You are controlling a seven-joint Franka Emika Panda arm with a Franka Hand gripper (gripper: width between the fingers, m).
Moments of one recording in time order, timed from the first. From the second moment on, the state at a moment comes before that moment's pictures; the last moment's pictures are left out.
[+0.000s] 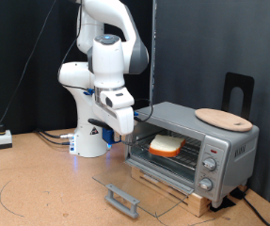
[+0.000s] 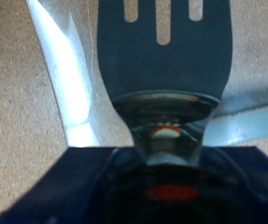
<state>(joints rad) -0.29 -0.33 0.18 -2.68 0.17 2.30 -1.17</state>
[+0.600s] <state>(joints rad) -0.23 -0.31 0.24 -2.73 0.26 2.35 -1.15</state>
